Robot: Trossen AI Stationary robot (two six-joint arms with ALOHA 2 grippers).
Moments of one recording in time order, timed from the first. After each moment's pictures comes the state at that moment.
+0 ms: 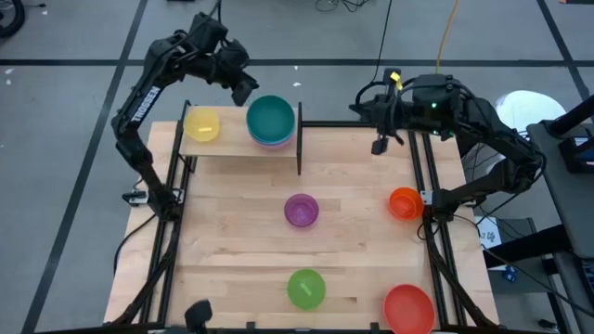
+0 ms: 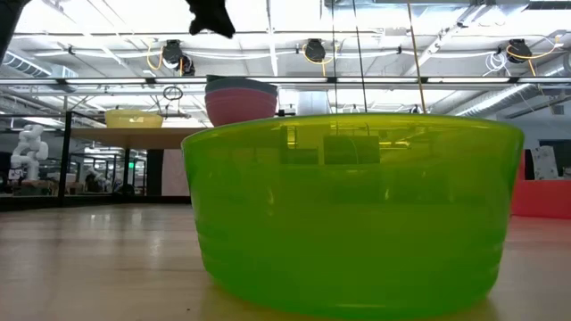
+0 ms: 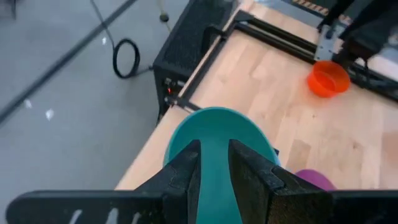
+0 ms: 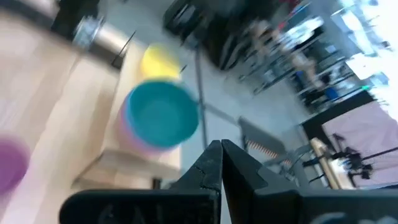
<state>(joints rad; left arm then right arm) 0.78 1.72 2.27 -1.31 0.31 0.17 -0.20 1.30 1.83 -0.88 0.24 -0.72</state>
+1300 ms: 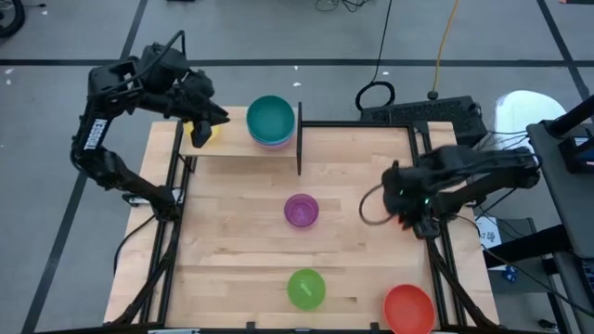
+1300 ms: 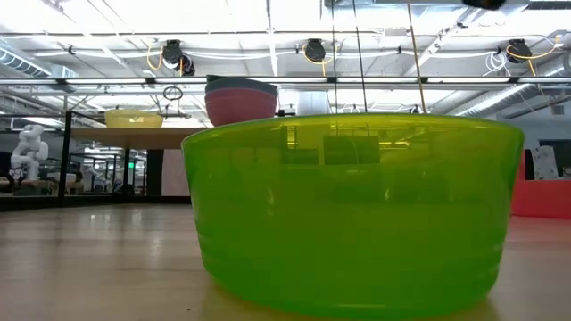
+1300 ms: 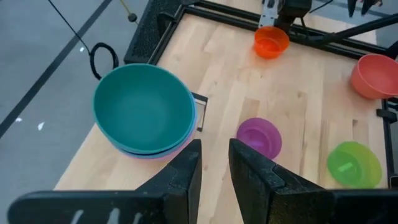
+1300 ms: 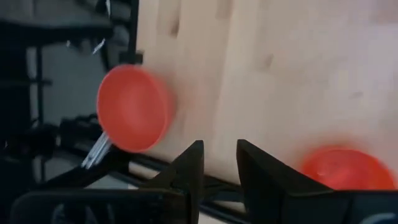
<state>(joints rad) 0.49 1.46 2.27 -1.55 0.17 0.09 0.17 1.22 1.41 -1.56 -0.41 0.10</state>
